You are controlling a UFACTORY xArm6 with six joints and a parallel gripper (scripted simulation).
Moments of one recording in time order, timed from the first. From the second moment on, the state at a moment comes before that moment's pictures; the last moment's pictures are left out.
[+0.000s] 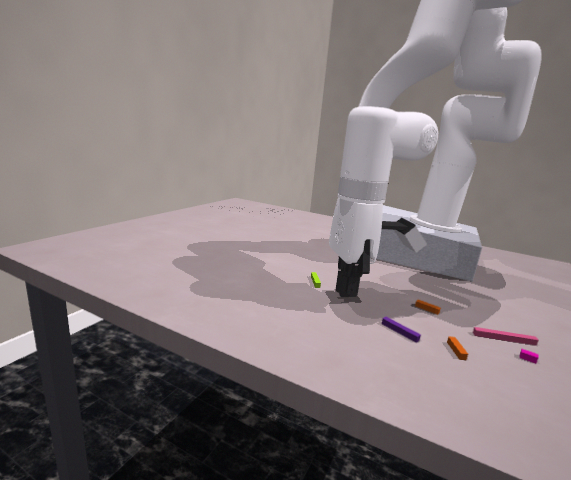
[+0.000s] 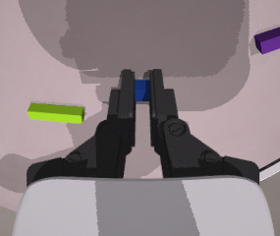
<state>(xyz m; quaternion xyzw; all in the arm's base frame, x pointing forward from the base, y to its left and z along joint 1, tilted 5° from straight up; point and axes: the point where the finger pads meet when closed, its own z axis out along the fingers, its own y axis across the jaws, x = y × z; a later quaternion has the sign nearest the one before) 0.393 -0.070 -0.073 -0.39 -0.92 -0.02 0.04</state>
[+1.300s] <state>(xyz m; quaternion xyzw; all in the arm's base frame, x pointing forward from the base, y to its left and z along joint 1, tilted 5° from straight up) 0.392 -0.069 -0.084 -0.39 -0.92 -0.02 0.04</state>
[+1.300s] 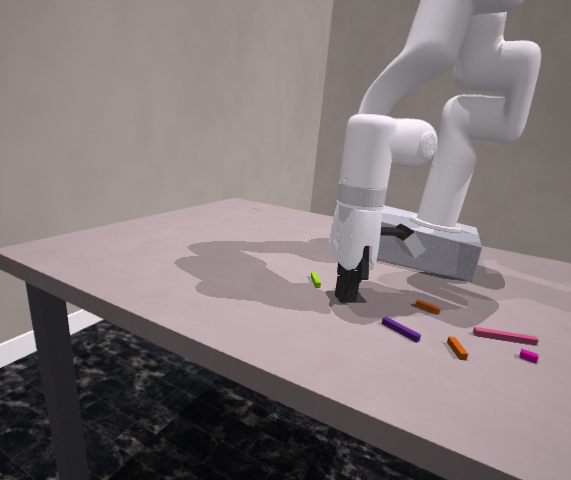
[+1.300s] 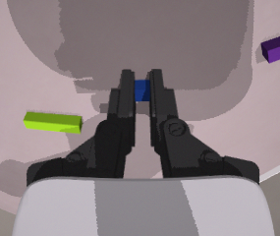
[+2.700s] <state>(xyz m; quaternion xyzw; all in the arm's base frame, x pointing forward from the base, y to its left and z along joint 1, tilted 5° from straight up) 0.392 -0.069 -0.083 -0.39 -0.92 -0.02 0.04</state>
